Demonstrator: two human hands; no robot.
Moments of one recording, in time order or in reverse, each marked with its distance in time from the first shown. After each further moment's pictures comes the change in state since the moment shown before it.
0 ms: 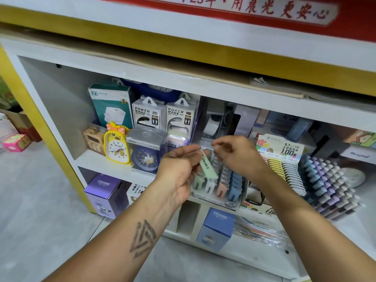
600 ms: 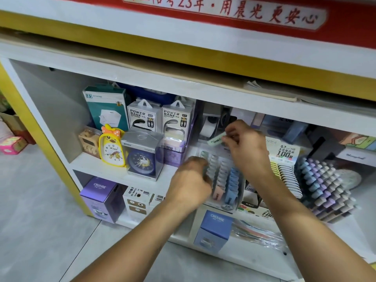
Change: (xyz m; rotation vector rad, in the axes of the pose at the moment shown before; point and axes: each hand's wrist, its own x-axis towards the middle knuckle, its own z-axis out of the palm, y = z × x) left_hand 0.004 -0.028 0.003 1.352 -0.076 0.541; right_hand 0.008 0.006 -0.012 -0.054 0.392 -0.136
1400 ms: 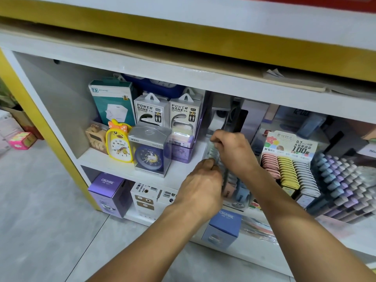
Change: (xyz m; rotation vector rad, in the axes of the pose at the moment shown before) left_hand -0.011 0.000 0.003 0.338 -0.140 0.187; right_hand 0.003 0.004 0.052 -0.208 -0.295 -0.063
